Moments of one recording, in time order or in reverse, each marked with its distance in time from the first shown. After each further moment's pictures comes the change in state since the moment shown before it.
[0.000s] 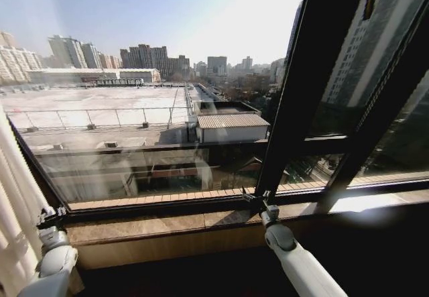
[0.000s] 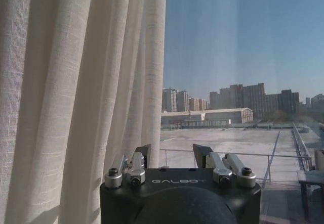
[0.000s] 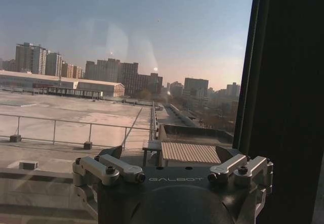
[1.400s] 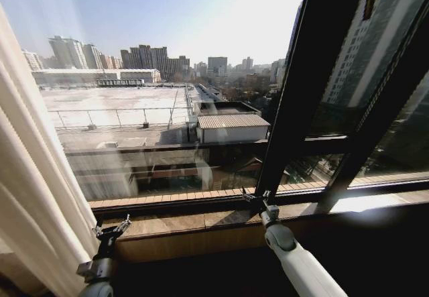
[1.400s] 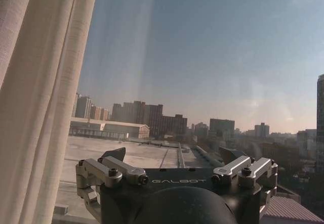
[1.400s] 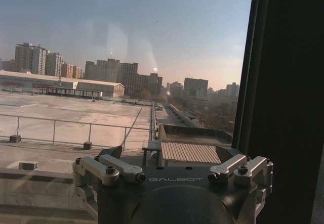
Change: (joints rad) left arm 0.238 -0.157 0.140 -0.302 -0.055 -0.142 0.285; right arm 0.000 0.000 0.000 0.000 0.000 0.000 0.000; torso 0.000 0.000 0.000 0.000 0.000
